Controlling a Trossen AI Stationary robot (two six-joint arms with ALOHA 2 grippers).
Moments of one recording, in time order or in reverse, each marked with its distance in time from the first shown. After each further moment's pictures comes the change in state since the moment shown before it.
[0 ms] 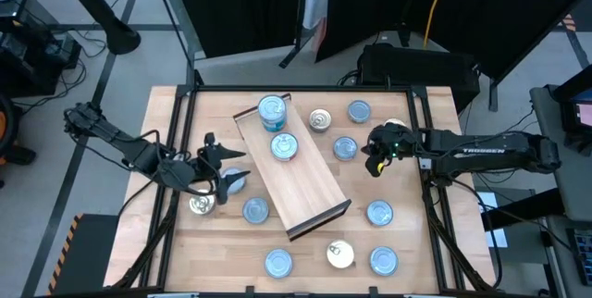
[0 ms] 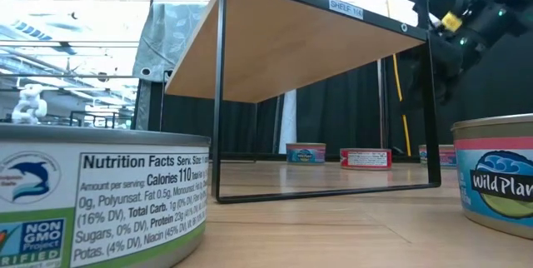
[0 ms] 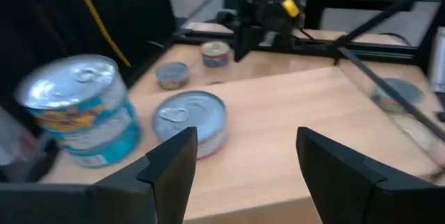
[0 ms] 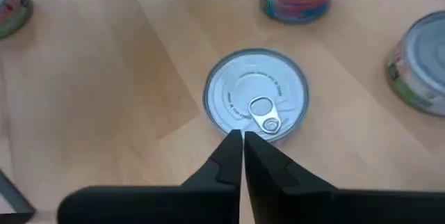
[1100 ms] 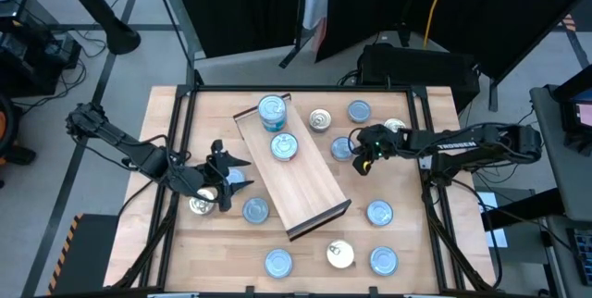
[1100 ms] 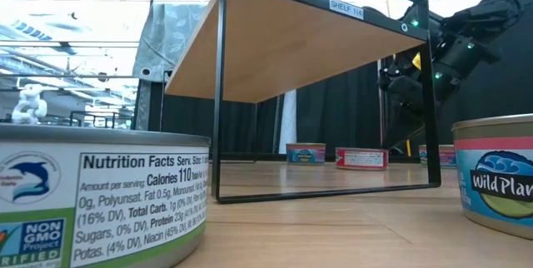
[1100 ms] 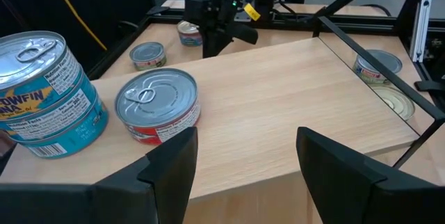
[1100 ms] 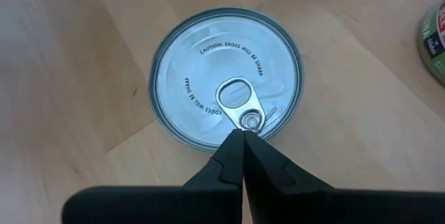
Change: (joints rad) left arm 0.002 0.059 0.000 -0.006 0.071 -0.013; right arm -0.065 0.320 -0.030 0.211 -0.026 -0.019
